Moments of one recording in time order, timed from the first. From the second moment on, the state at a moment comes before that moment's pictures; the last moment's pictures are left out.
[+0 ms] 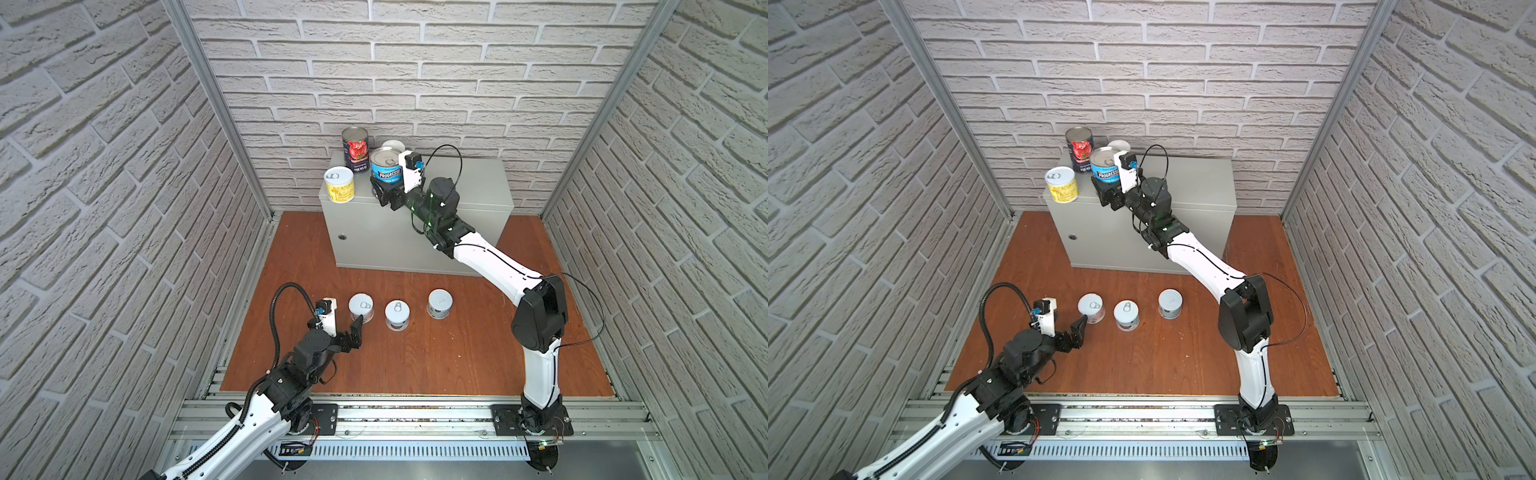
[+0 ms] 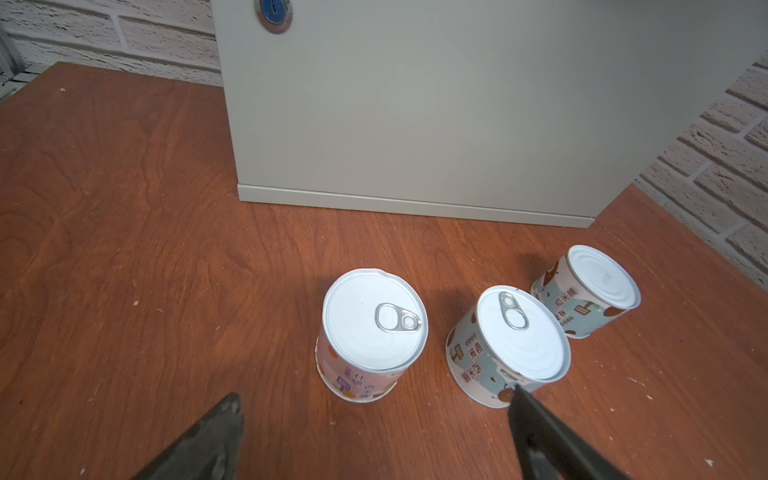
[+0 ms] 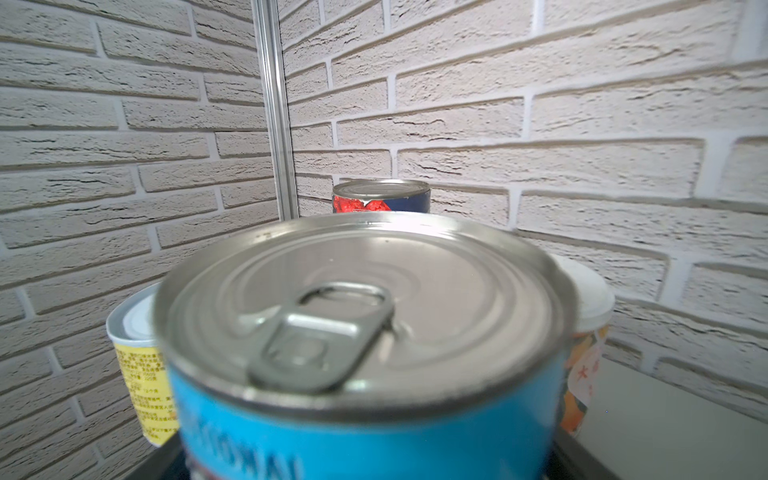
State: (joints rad) left arm -0.68 0.41 0.16 -0.13 -0.30 -0.37; right arm 0.55 2.02 1.89 0.29 -0.11 0.06
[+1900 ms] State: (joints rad) left arm -0.67 0.60 0.16 -0.03 -0.29 -0.37; right arm 0.55 1.95 1.75 0.36 -0.05 0.02
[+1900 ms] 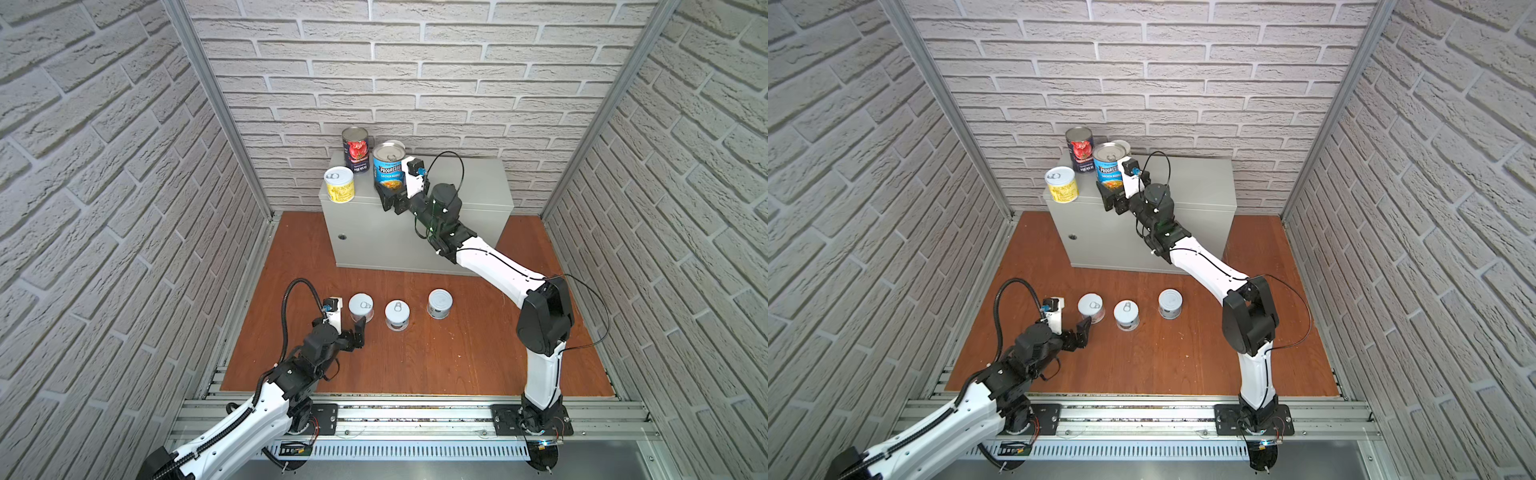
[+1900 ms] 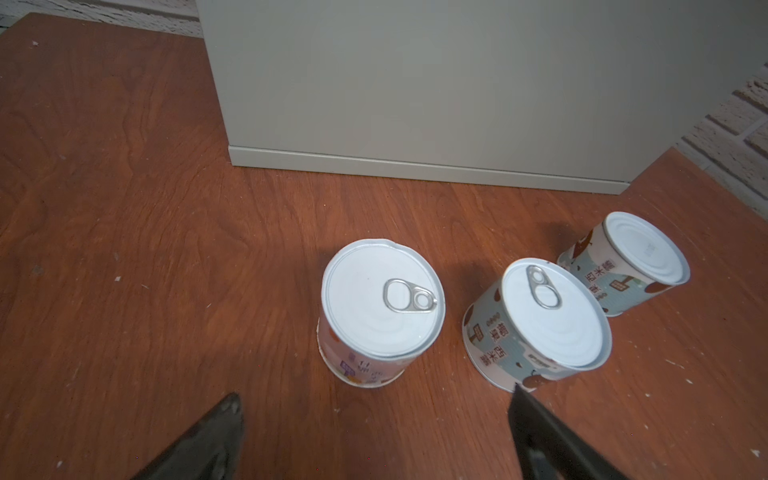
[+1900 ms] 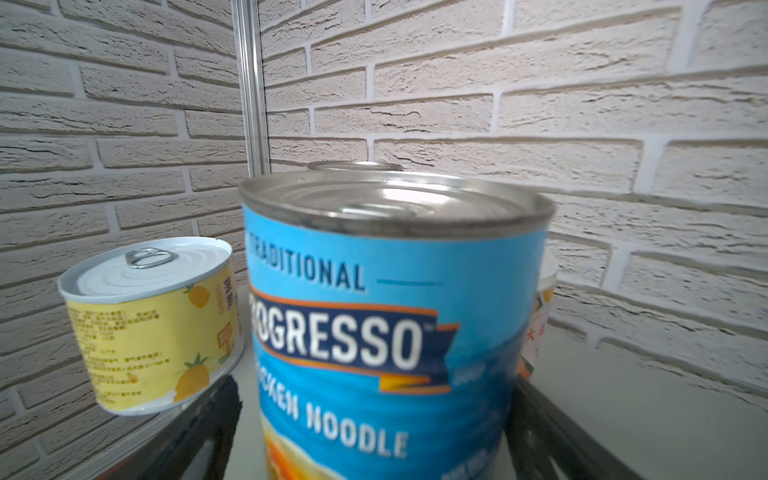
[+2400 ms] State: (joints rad) left arm -0.66 0.64 0.21 -0.02 -0.33 -0.39; right arm 0.55 1.63 1.40 0.38 -0.01 0.05
